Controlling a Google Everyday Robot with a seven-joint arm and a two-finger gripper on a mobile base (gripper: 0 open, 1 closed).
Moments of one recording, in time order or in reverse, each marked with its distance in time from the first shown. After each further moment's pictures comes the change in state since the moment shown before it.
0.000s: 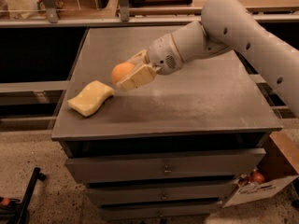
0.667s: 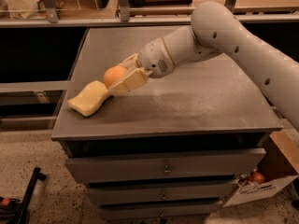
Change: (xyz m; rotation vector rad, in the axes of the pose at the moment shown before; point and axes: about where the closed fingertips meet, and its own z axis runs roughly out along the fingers) arm -0.004 0.005 0.025 -0.059 -0.027 -0.027
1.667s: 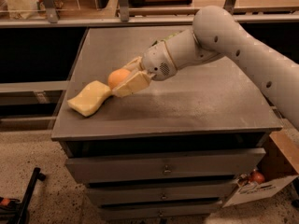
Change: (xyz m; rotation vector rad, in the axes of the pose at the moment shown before) arm 0.016 -0.009 -0.002 0.035 0.023 0.021
